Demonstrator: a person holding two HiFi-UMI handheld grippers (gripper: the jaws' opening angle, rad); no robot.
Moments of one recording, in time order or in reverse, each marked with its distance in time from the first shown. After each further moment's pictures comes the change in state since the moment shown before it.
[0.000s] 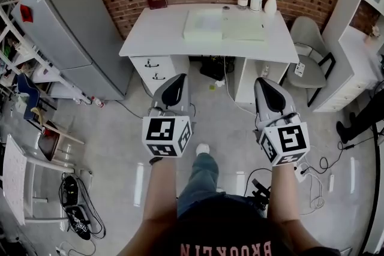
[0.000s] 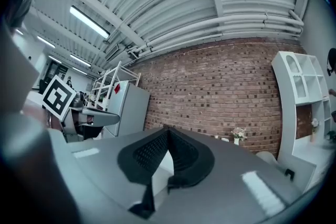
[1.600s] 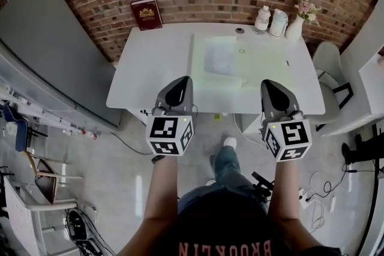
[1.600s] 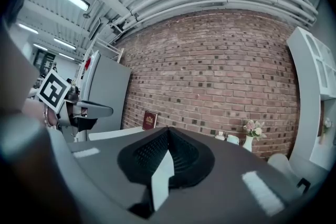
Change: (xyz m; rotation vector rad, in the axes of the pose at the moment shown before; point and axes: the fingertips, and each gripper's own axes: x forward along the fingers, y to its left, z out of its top) left arm 0.341 0.224 -0.062 -0.066 0.075 -0.066; right arm 0.381 -0.114 -0.086 -0.016 0.172 -0.077
